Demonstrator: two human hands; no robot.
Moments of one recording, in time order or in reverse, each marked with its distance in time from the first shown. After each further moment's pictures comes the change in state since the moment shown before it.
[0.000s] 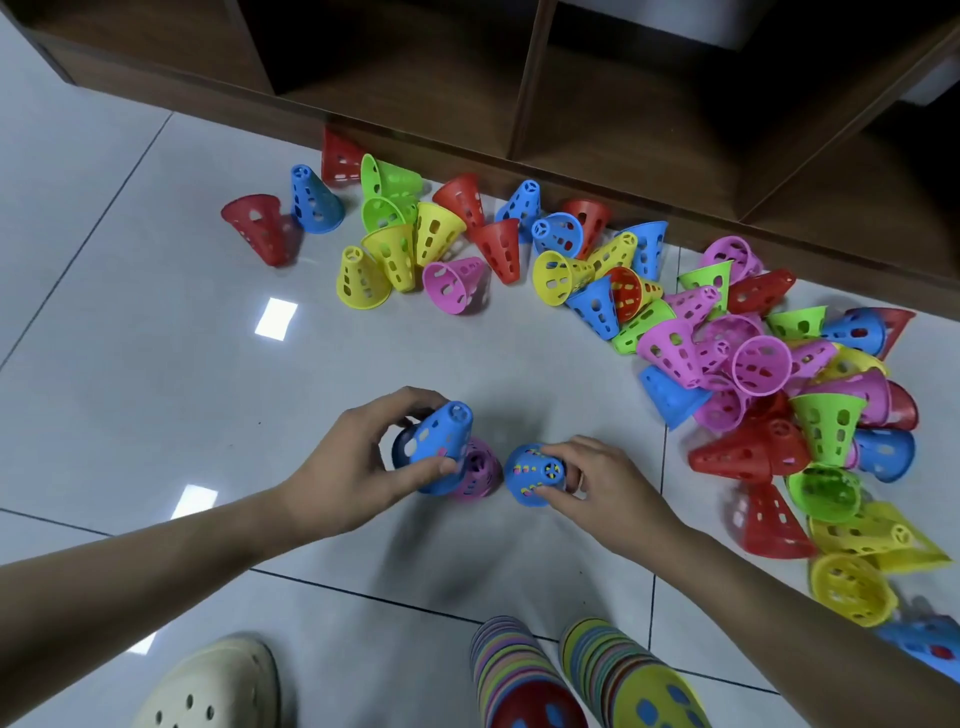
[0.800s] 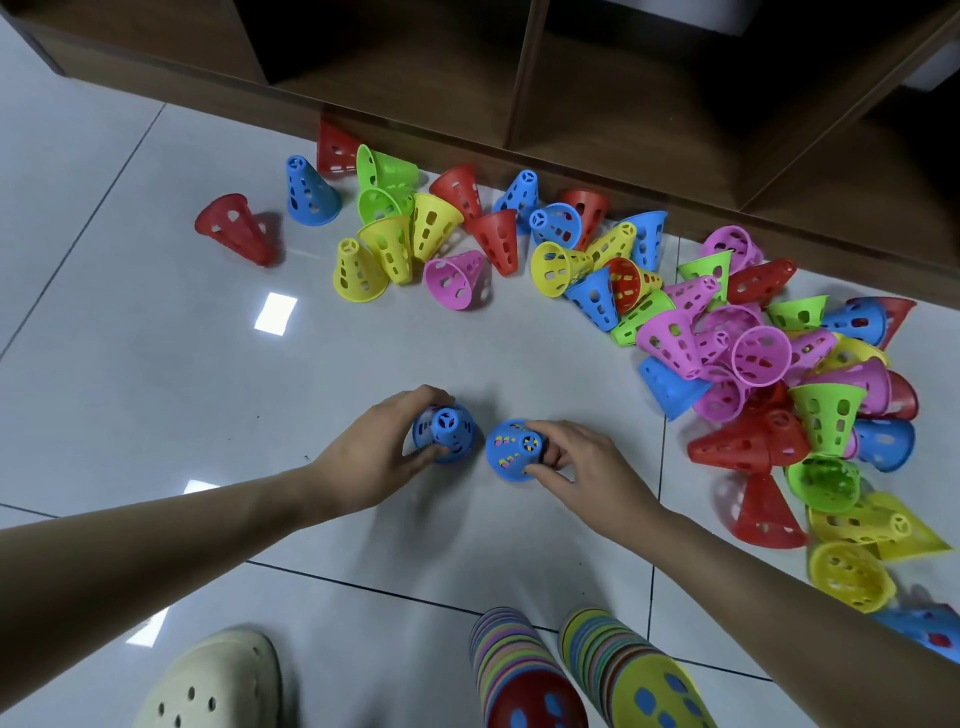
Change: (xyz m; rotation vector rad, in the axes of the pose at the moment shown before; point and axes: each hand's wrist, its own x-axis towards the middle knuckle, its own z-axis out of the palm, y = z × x) left_hand 0.015 -0.049 0.017 0.244 -0.106 -0.033; right_hand 0.013 0.007 0.018 0.184 0.061 -0.057
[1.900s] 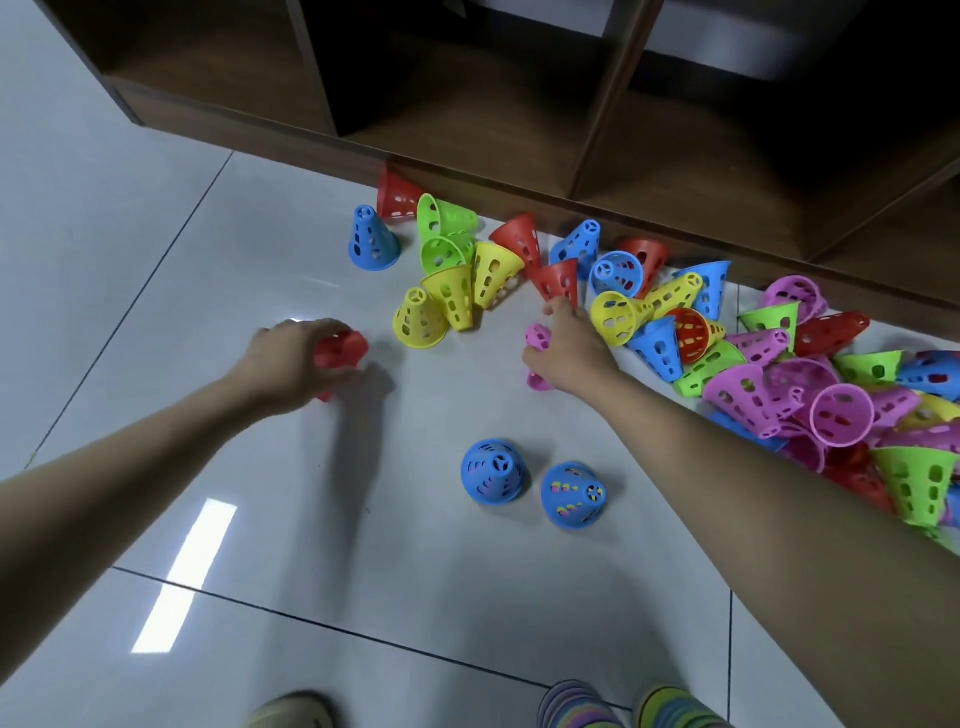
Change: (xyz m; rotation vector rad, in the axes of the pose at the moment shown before) left_hand 0.038 -0.112 -0.167 0.393 0.109 -0.337; right_hand 0.210 -0.061 -0.001 -0.276 0.102 0.324
